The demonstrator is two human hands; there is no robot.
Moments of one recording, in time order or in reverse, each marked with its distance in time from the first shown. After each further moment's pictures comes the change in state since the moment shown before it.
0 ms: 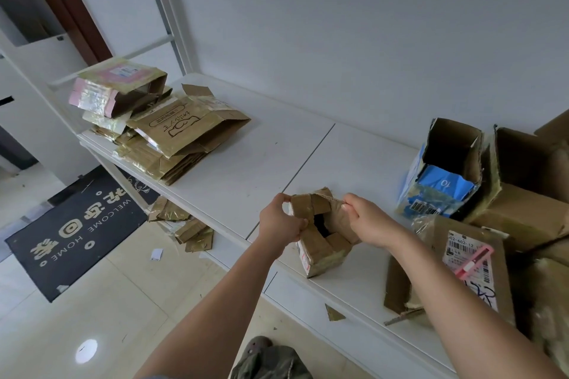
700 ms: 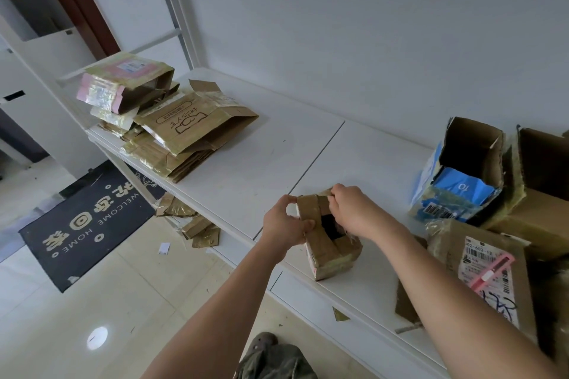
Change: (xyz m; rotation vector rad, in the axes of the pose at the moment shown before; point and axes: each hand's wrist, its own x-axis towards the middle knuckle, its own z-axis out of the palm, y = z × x) left_hand 0.006 -0.005 -0.008 -0.049 -0.059 -0.024; right_hand 0.033 -0.035 0.013 -0.285 0.014 -0.008
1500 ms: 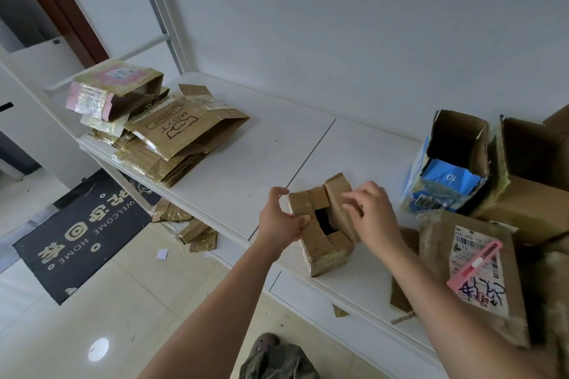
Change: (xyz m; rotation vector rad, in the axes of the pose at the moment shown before) left_hand -0.005 0.001 0.003 0.043 0.027 0.071; right_hand -0.021 0.053 0.031 0.200 0.514 -0.131
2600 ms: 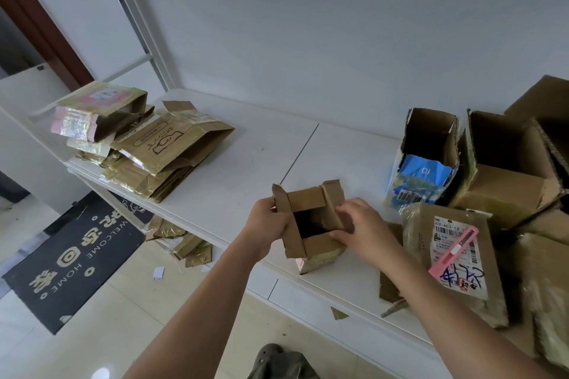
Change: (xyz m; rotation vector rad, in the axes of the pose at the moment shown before) left_hand -0.018 0.027 -0.001 0.023 -0.111 0.046; right_hand -0.028 -0.003 -0.023 -0.014 -0.240 0.128
